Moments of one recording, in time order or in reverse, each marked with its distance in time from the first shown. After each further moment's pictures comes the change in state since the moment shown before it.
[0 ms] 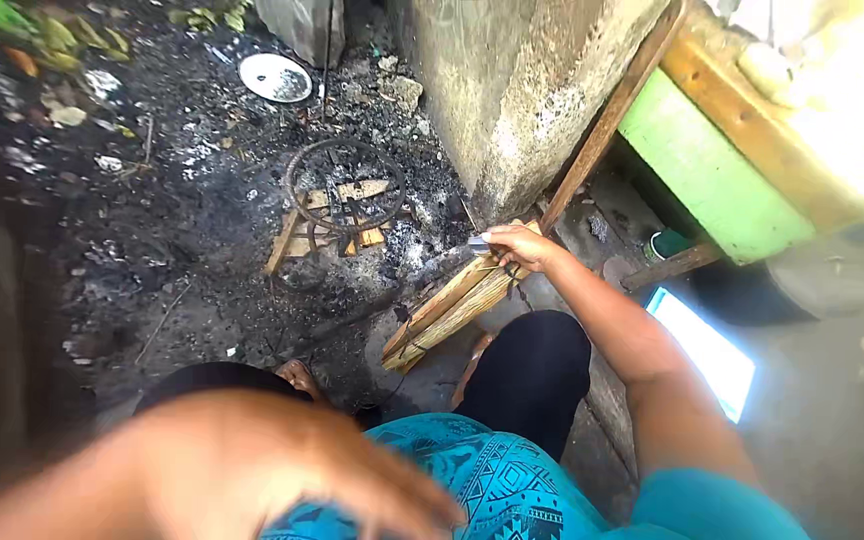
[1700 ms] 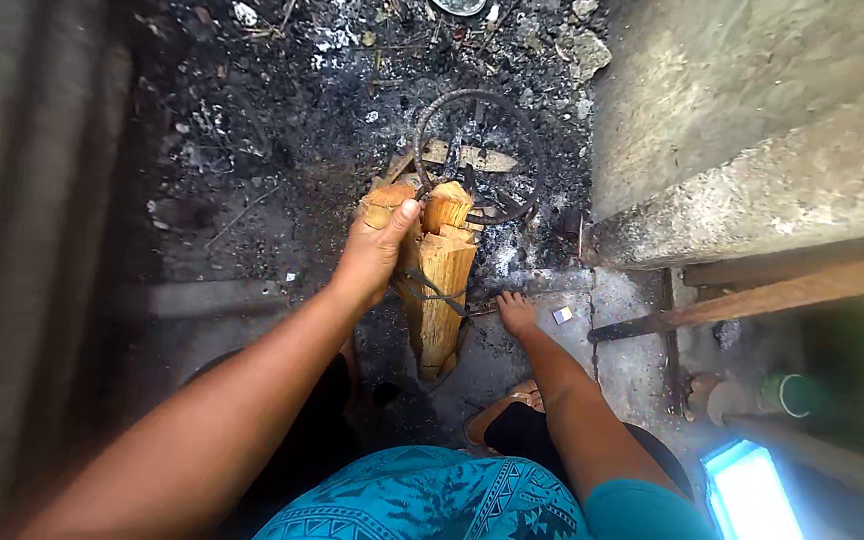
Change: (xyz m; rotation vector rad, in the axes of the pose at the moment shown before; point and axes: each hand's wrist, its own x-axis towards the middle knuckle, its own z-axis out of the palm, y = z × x) left_hand -0.096 -0.182 -0.188 -0.243 1.938 -0.130; right_hand 0.240 0.198 0.151 -1.395 -0.349 0.085
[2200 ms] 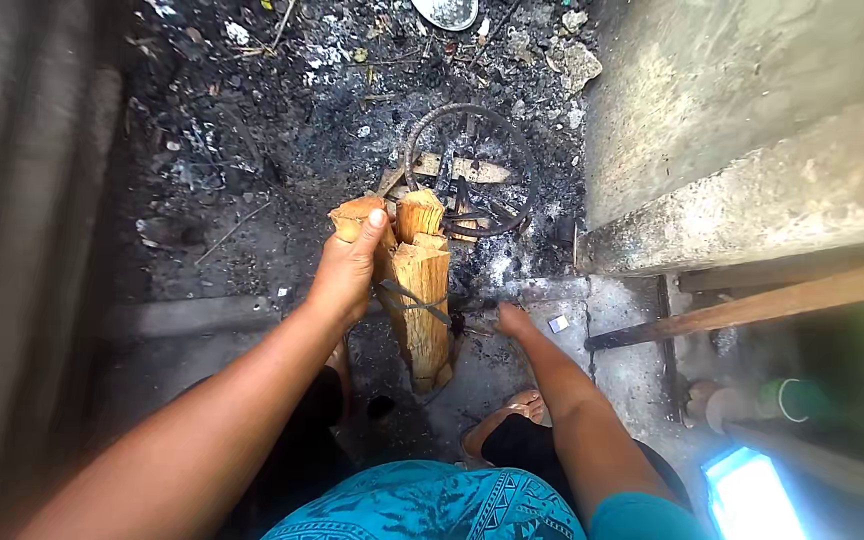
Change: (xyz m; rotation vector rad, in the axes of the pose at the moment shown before) left_hand 0.007 -0.001 -0.006 -0.001 0.121 -0.086; right_hand 0.004 0.002 -0.035 0.263 -0.197 0.127
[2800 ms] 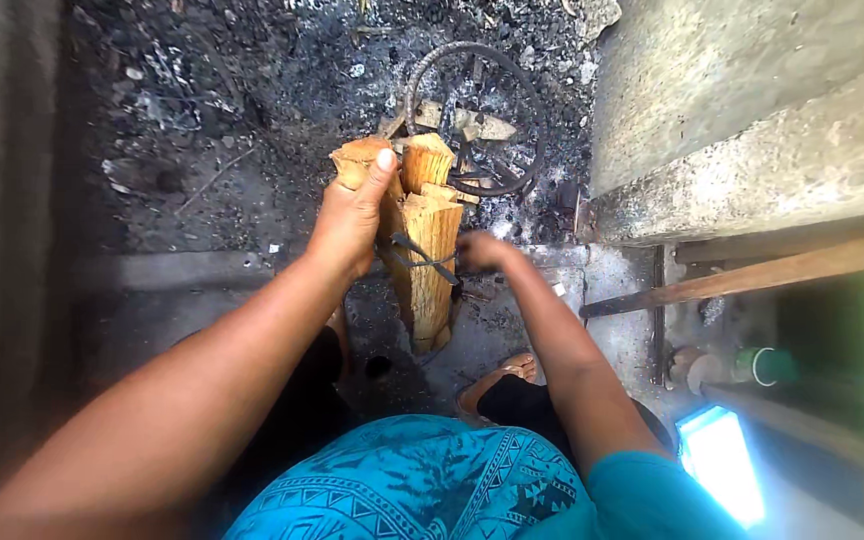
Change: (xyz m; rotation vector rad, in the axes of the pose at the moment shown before) left_hand -0.005 0.004 -0.003 -0.055 -0.047 -0.010; right_hand -0.028 -0.096 -0.079 0.153 0.033 -0.494
